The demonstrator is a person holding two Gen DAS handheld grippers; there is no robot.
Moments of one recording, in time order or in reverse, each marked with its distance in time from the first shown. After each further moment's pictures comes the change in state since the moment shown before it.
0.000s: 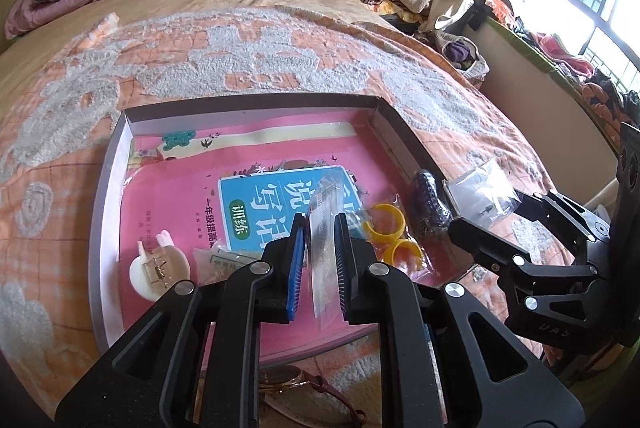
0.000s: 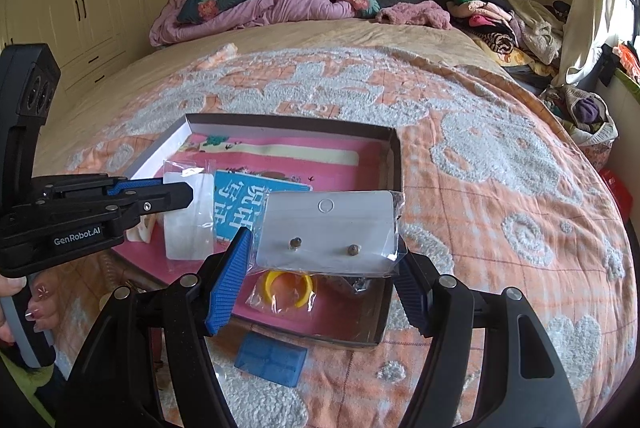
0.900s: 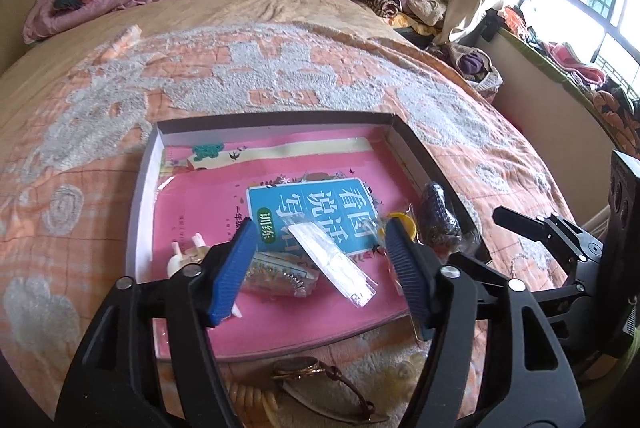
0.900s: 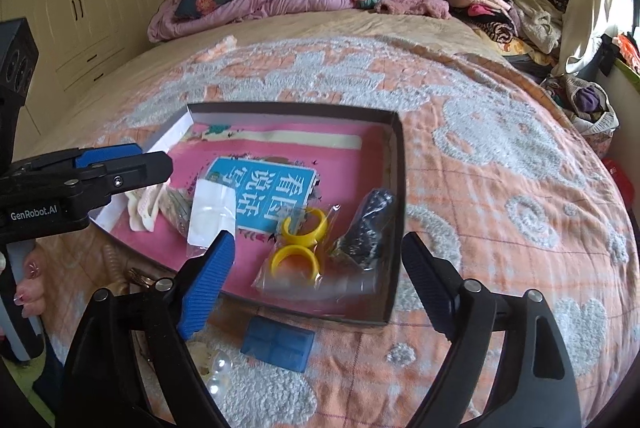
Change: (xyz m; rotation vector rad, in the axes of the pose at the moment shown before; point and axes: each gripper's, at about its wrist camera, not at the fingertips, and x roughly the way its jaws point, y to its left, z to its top) left arm -0.028 0.002 0.002 -0.017 -0.053 0.066; right arm -0.005 0.001 -0.008 0.022 0.015 0.002
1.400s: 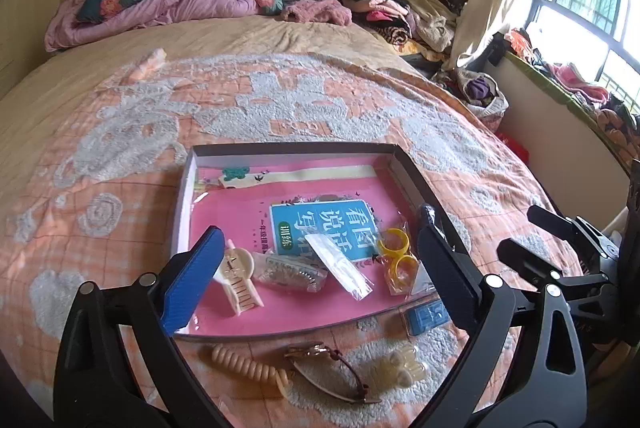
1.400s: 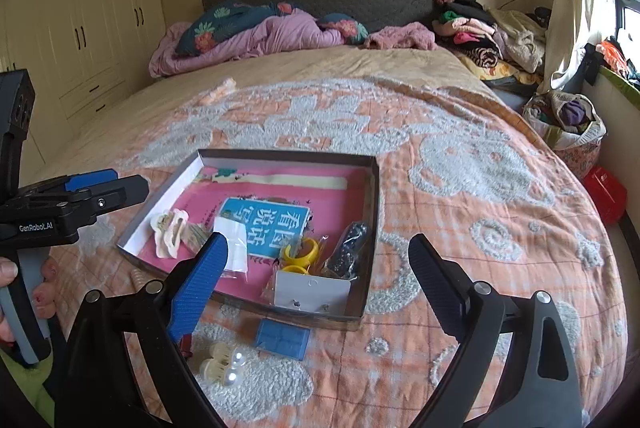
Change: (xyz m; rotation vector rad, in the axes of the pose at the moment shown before) left arm -0.050 0.000 0.001 -0.023 -0.090 0.044; right arm -0.064 -0.006 0.006 0.028 -0.126 -0.008
